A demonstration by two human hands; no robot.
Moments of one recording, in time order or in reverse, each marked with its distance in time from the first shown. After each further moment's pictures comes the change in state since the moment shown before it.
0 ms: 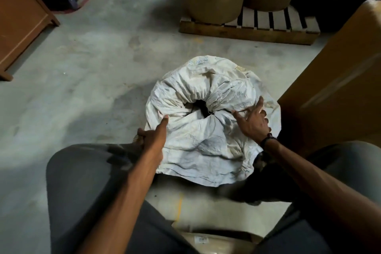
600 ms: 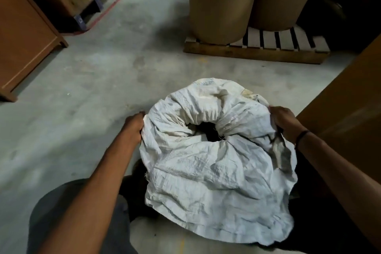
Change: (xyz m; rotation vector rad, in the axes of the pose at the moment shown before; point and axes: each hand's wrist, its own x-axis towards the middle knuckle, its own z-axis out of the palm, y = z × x) left_hand 0.087 0.142 -0.012 -0.117 -0.120 0.174; right_hand 0.143 -0.007 -0.057 0.602 -0.017 0.226
